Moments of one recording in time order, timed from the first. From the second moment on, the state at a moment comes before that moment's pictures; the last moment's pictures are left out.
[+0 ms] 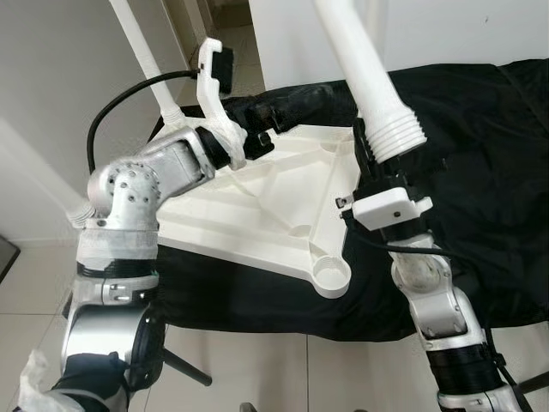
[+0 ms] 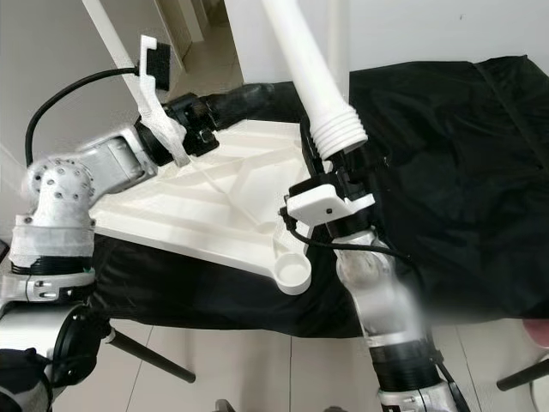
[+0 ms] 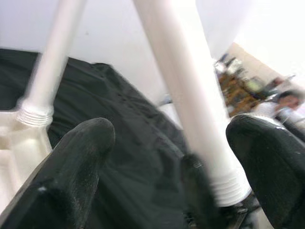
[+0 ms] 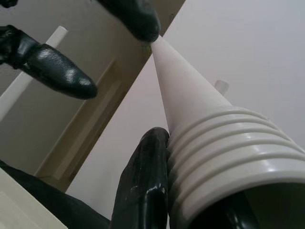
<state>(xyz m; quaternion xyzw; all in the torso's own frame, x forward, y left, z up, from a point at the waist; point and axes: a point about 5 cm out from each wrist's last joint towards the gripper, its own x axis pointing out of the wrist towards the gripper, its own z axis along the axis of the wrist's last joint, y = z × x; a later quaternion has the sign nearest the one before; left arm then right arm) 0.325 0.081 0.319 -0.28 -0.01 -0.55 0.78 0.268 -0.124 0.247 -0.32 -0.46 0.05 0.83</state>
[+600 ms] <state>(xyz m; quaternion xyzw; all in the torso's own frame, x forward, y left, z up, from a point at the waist) 0.335 0.063 0.296 -0.39 0.08 -0.58 0.71 0.252 -0.111 0.209 -0.39 -0.43 0.13 0.80</state>
